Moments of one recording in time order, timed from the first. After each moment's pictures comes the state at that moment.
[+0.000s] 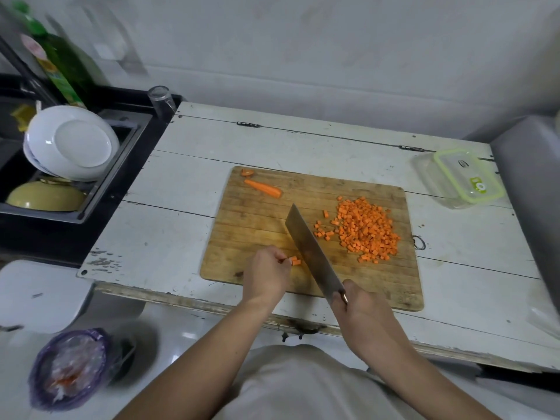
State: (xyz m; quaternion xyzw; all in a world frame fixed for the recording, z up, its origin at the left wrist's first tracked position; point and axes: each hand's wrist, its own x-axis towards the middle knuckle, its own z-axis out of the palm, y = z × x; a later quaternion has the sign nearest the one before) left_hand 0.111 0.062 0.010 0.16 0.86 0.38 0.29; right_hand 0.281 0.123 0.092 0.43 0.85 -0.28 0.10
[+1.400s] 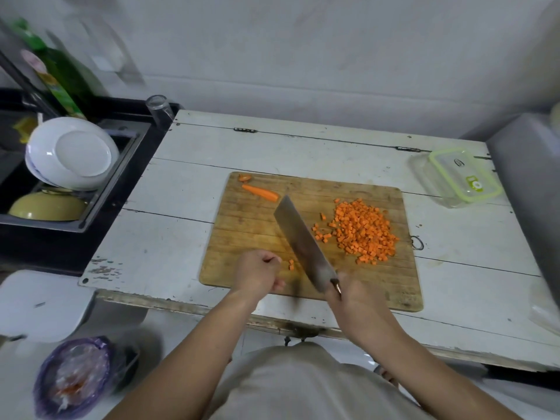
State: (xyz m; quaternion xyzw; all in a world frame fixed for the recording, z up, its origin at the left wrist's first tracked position) left_hand 0.092 0.055 0.025 0.06 0.79 0.45 0.41; right_hand 0.268 0.139 0.086 0.41 0.86 -0.29 0.09
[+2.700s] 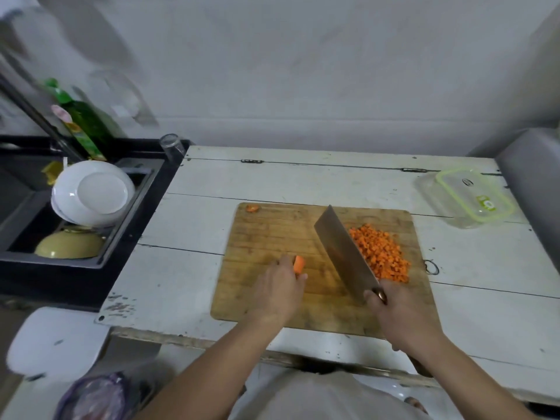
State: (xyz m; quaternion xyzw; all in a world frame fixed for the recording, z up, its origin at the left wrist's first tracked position) left_hand 0.091 0.085 0.049 0.36 0.90 0.14 0.20; right_hand 0.280 0.188 0.097 0.50 0.79 -0.37 0.04
